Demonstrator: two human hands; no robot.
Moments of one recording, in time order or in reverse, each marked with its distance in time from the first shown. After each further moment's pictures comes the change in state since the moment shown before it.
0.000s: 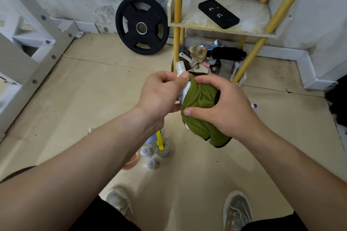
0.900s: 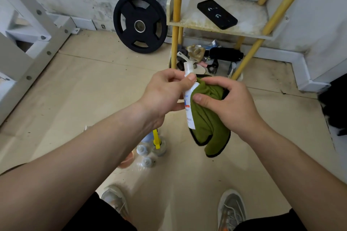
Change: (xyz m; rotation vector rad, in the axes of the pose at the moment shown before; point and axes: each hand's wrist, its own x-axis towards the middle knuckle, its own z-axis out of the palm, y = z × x) left_hand 0.003 0.001 0.002 0.027 -0.150 -0.024; right_hand 0.004 0.015 -0.007 0.239 0.054 0.061
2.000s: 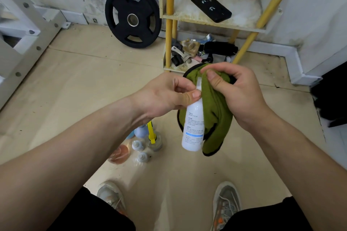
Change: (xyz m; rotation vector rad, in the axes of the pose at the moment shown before) left_hand -0.006 -0.001 -0.006 0.314 -0.437 0.100; right_hand 0.009 0.007 -0.016 0.241 -0.023 -0.131
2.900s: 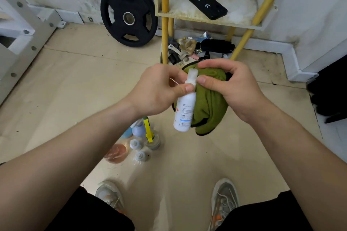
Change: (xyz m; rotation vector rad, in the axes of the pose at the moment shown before) left_hand 0.008 -0.003 -0.003 0.536 0.310 0.170; right_hand 0.006 0.000 -0.010 -0.013 -0.014 0.094
